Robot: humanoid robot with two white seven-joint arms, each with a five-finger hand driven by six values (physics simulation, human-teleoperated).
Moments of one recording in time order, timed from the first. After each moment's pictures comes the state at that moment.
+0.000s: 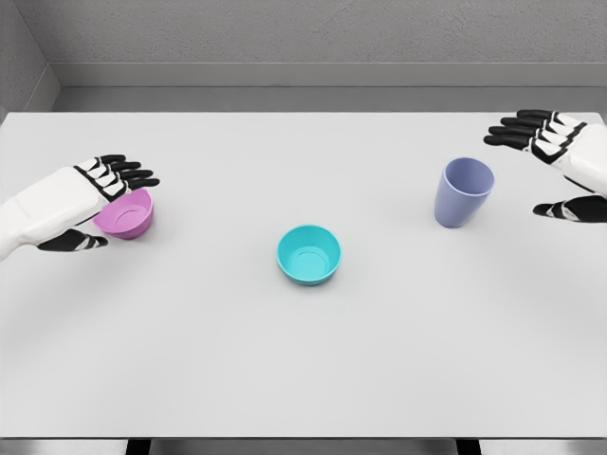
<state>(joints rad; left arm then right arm) -0.12 0.86 -0.14 -1.65 -0.52 -0.61 -0.21 -0.13 -1.17 0.22 -1.76 0.17 -0.61 0.04</state>
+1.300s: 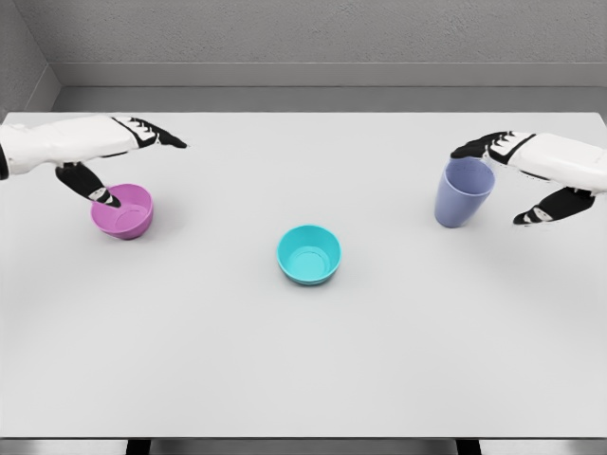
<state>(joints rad) -0.76 0.92 -0.68 -1.44 -0.12 -0.45 -0.61 -0.43 -1.00 0.34 -1.61 0.01 -0.47 0.59</state>
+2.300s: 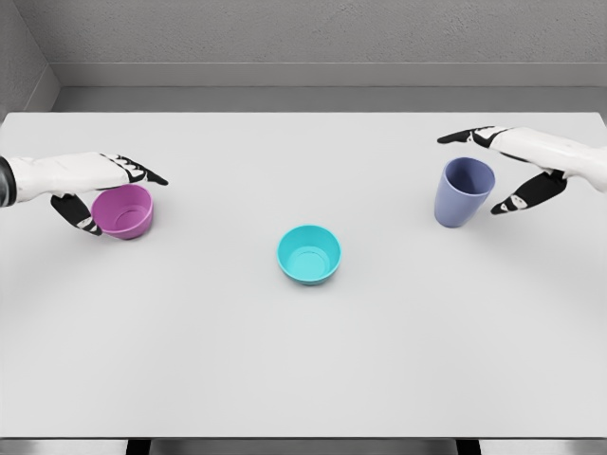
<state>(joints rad) -0.74 0.92 -0.76 -1.35 -0.25 -0.44 -0.61 -0.57 -0.90 0.50 -1.43 -0.07 -0.43 0.61</state>
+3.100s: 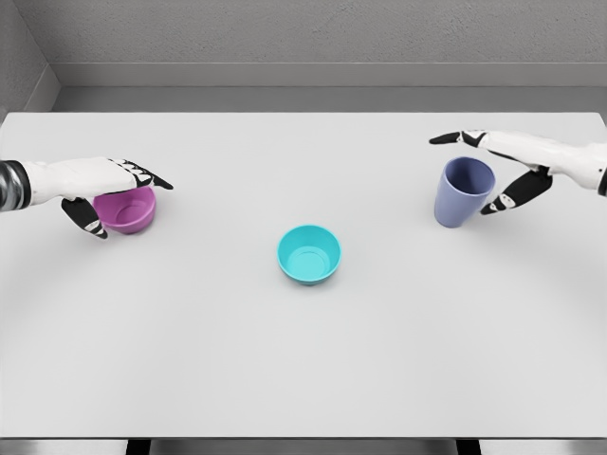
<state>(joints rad) -0.74 0.87 -0.76 -1.31 -0.30 -0.44 -0.61 -0.66 -0.89 0.62 -1.36 -0.11 -0.39 0.61</state>
